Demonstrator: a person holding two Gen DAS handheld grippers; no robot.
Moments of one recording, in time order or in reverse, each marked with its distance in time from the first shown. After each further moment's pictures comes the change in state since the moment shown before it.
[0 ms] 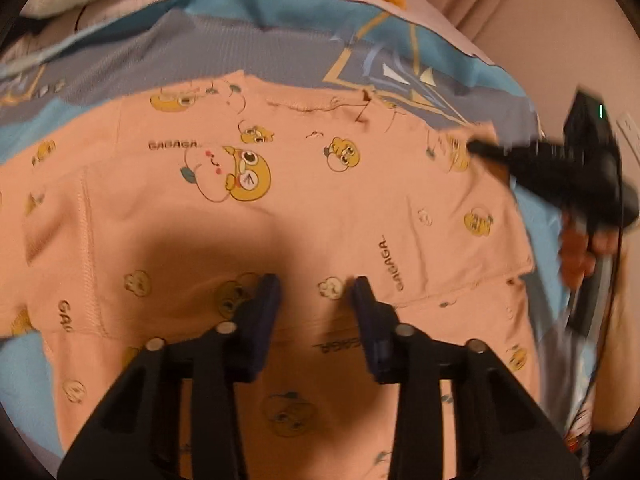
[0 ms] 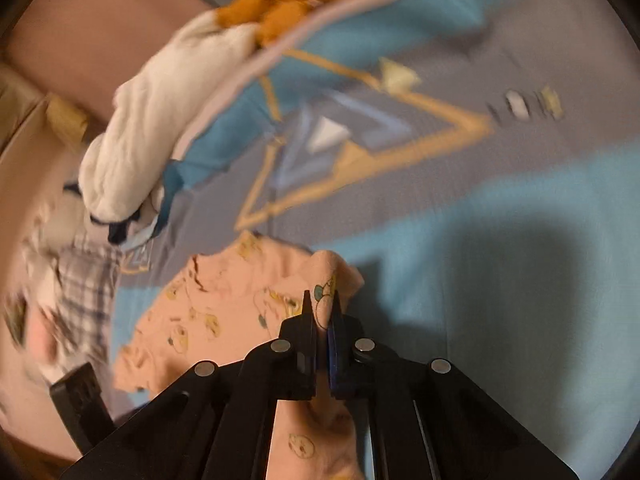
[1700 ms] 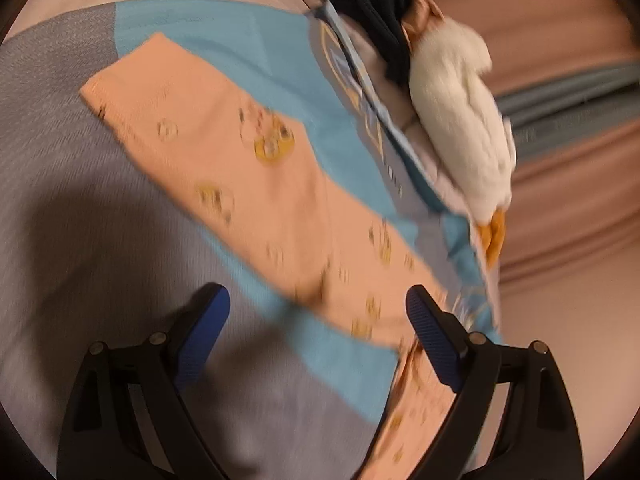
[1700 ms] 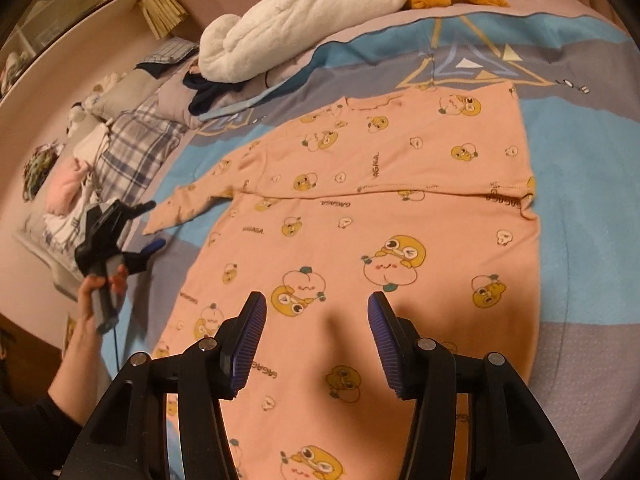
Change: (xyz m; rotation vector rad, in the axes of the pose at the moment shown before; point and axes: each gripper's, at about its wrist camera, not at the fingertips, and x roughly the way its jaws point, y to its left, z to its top) left arm -0.180 0.282 -0.120 -0.892 -0.441 -0.088; right arm -0.052 0.117 -0.174 -0.287 0.099 0.065
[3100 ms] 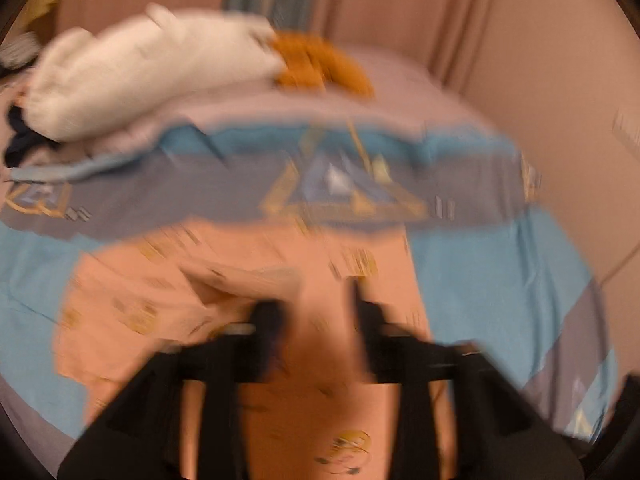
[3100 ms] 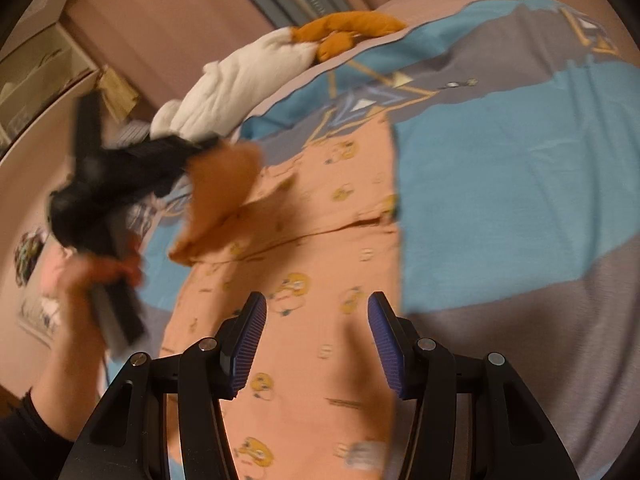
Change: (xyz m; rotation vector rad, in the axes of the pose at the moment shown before) left arm 0.149 -0.332 -0.268 1.015 0.192 0.107; right arm -0.078 -0.082 -0.028 0.221 -0.216 -0.054
